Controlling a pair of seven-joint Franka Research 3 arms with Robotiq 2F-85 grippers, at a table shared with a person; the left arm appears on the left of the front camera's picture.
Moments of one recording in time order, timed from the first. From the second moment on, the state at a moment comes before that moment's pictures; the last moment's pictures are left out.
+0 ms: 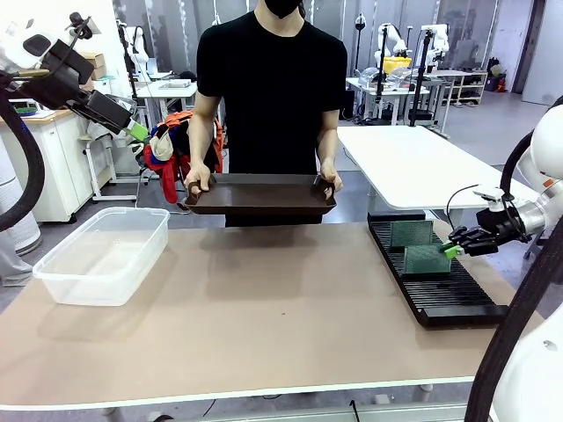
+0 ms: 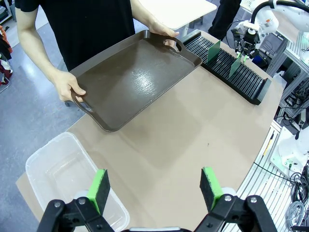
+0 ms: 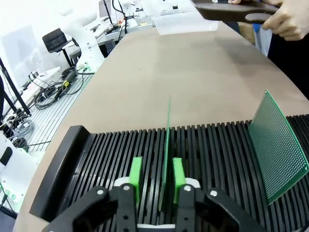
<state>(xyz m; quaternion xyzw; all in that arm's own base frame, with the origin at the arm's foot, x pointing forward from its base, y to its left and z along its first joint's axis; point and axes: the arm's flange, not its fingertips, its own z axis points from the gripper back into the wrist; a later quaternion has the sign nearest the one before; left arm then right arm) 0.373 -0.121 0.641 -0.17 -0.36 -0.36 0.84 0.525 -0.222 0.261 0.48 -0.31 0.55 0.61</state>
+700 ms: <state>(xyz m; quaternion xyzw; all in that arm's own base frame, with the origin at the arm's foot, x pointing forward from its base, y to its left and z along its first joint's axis) 0.373 -0.121 0.641 -0.17 -0.36 -0.36 0.84 0.527 -0.227 0.299 0.44 -0.31 0.57 0.62</state>
